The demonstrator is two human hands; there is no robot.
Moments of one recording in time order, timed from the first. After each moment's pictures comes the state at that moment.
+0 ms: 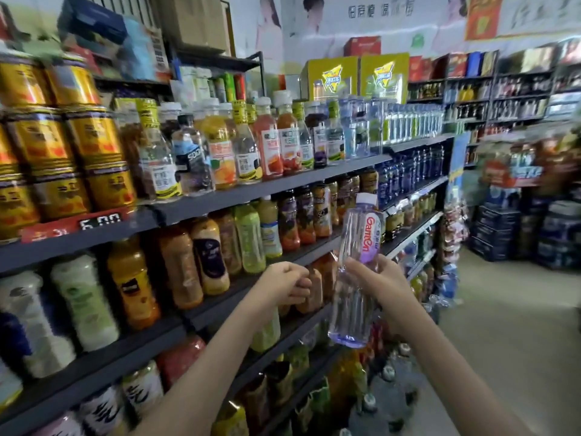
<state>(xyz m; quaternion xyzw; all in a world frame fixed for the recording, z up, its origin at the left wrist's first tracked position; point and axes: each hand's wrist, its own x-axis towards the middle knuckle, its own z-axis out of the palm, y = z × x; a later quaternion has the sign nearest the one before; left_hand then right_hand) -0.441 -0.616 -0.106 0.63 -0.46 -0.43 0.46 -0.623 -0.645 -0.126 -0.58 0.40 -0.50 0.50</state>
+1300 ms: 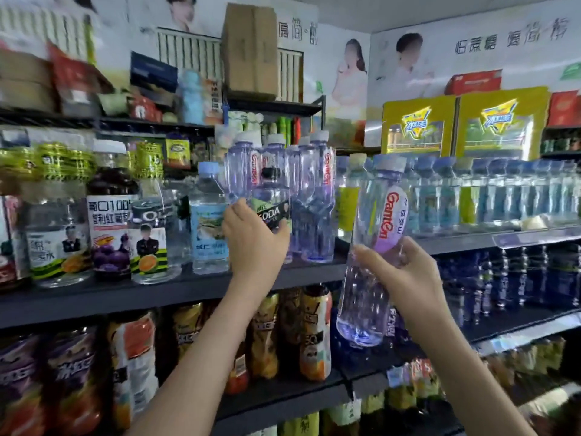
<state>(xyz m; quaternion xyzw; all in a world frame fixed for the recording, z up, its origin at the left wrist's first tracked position) -0.641 -1.265 0.027 0.75 -0.32 0.27 0.51 -0.826 -1.340 -0.005 -0.70 0.17 -0.55 0.43</state>
